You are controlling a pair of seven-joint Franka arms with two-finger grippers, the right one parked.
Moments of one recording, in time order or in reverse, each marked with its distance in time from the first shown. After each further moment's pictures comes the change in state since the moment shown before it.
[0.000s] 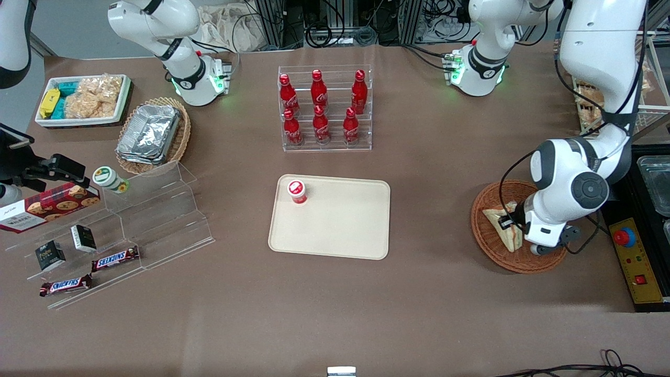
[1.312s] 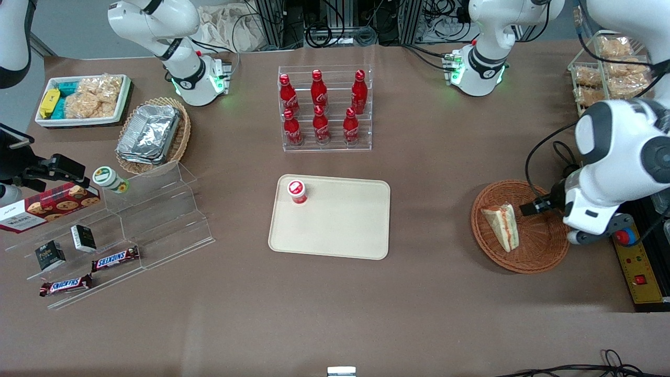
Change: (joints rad) arm 0.000 -0.130 0.007 0.127 0.000 -0.273 0.090
